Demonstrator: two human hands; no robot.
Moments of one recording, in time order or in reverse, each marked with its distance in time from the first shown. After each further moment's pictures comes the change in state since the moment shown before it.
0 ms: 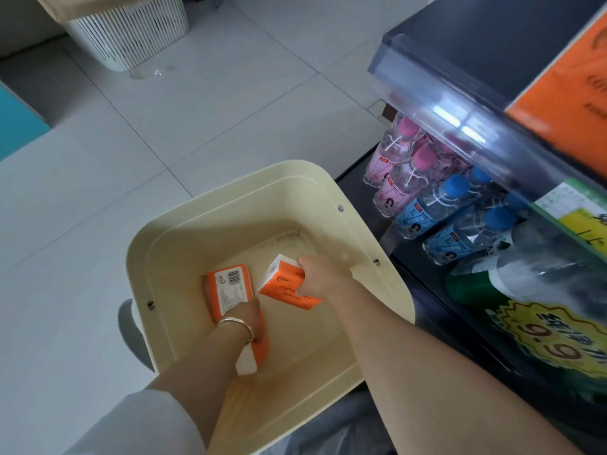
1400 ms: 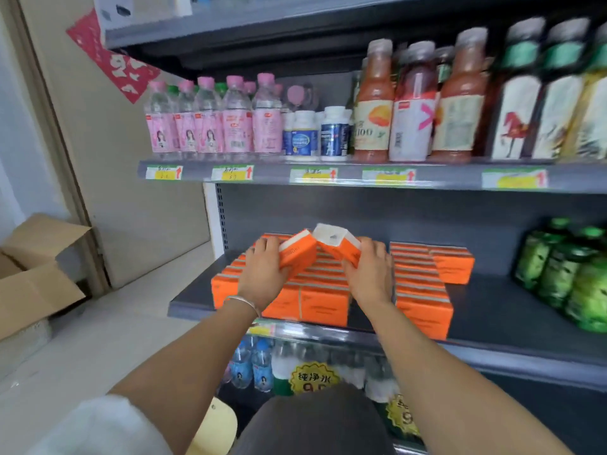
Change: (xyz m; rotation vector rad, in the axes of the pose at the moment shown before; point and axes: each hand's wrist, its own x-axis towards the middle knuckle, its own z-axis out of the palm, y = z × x) left_hand -0.459 0.273 -0.135 -0.056 1.212 1.133; right_hand -0.485 0.149 -0.150 0.393 1.646 0.416
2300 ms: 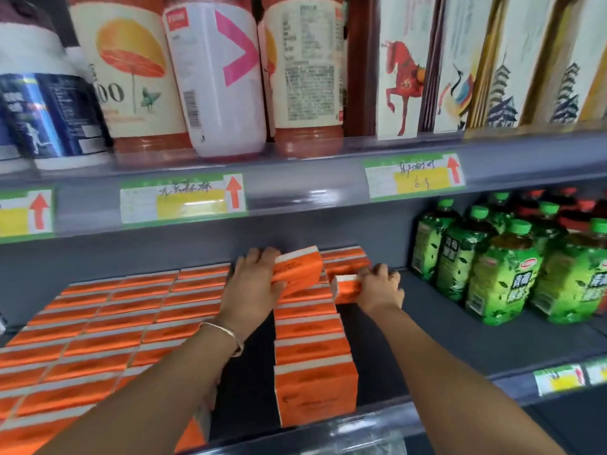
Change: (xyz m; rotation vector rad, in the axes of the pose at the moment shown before) left_hand 0.150 0.177 0.202 -0.130 -0.231 0.334; right_hand 0.165 0.288 -0.019 -0.480 -0.240 0.499
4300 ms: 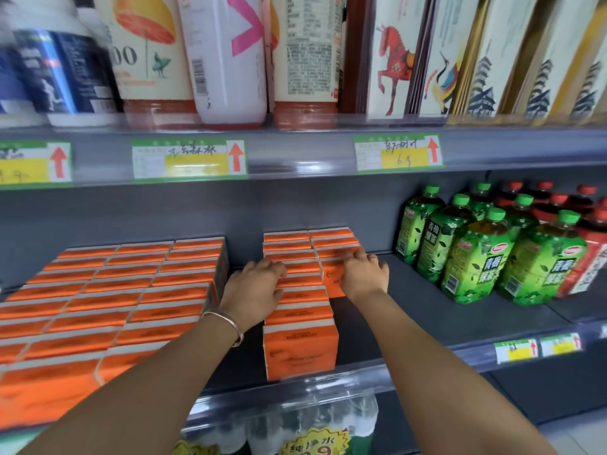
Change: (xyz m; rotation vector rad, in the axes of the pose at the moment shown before) left_hand -0.039 0.003 0.020 0.103 -0.243 0.092; right_hand -0.041 -0.001 -0.016 -0.206 0.042 -0.174
